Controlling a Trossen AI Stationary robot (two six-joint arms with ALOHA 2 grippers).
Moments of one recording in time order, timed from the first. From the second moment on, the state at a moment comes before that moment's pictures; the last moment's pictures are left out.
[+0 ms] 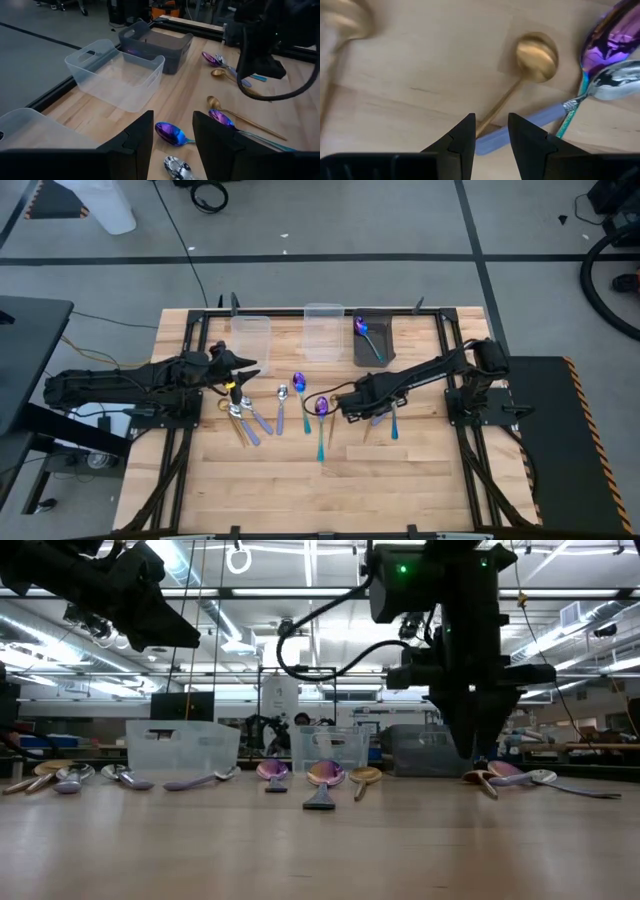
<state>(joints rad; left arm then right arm) 0.12 0.57 0.39 -0.15 -0.26 -0.17 0.12 1.81 1.19 -0.99 0.12 1.43</state>
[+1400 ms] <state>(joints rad) 0.12 0.52 0.39 -0.15 -0.13 -0.12 0.04 1.78 1.05 -0.70 0.09 1.35</state>
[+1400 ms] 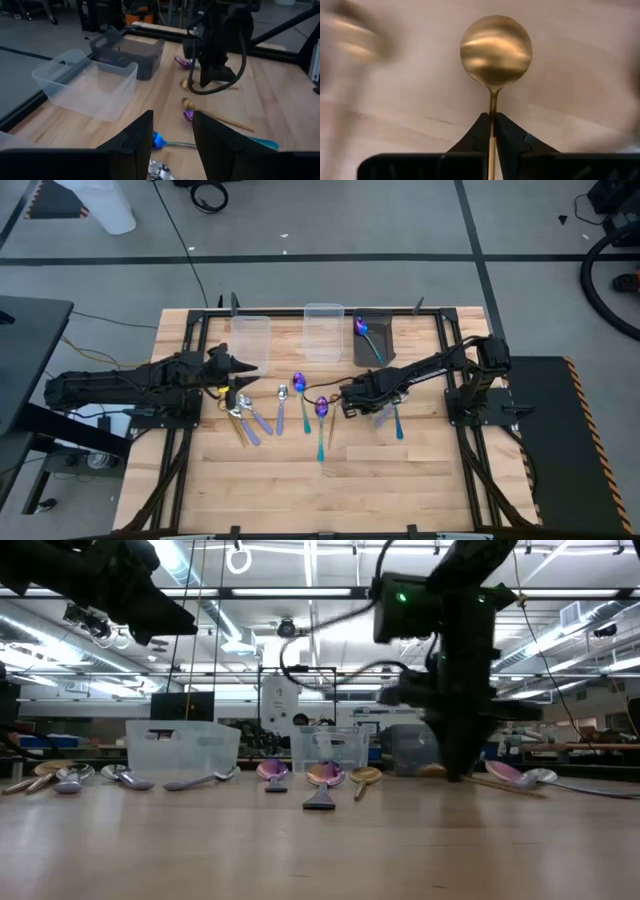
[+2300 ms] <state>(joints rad) 0.12 0.48 0.39 -0.18 -0.13 -0.12 -0.04 1.78 1.29 -0.53 0.09 1.00</state>
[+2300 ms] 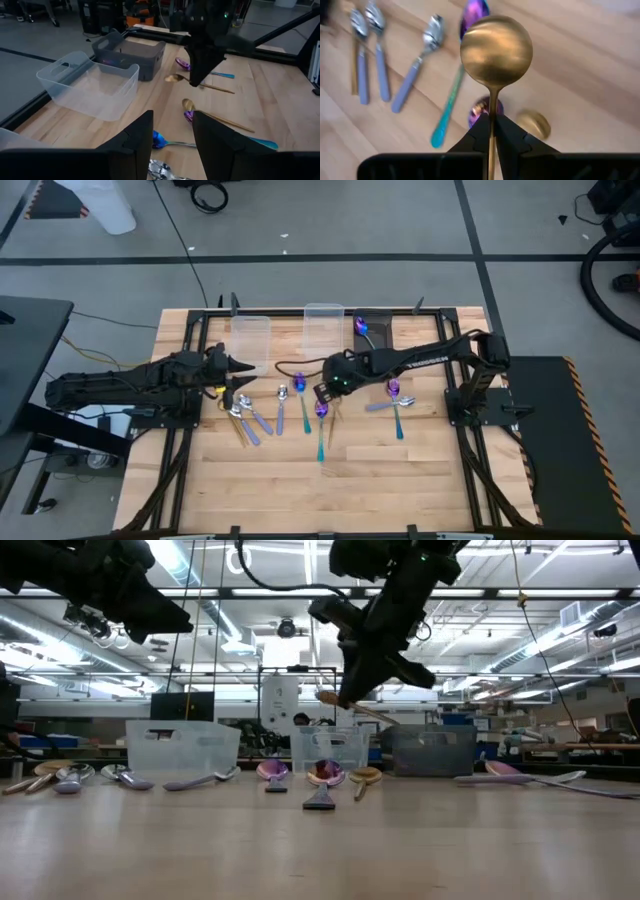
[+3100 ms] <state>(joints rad) 0.12 0.48 0.39 -0.30 -0.13 -0.22 -0.31 1.78 1.34 -0.20 -0.01 0.66</state>
